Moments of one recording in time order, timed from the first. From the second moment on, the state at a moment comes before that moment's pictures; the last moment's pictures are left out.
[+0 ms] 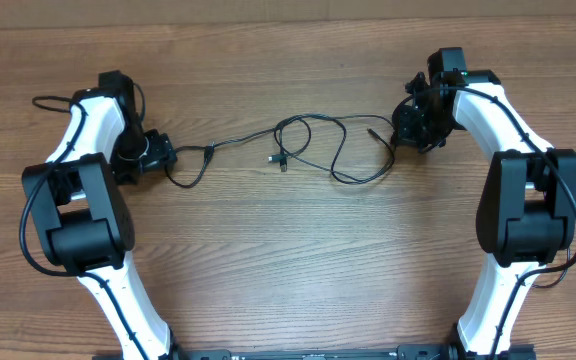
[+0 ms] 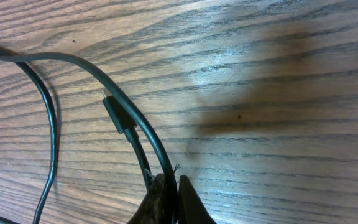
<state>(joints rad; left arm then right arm) 0.18 2.18 1.61 -1.04 0.00 -0.29 0.03 2.14 1.61 -0.90 -0.31 0.15</state>
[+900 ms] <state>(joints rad) -0.08 1.84 1.65 -1.10 0.15 -0.58 0.03 2.14 1.61 -0.90 -0.32 0.15</state>
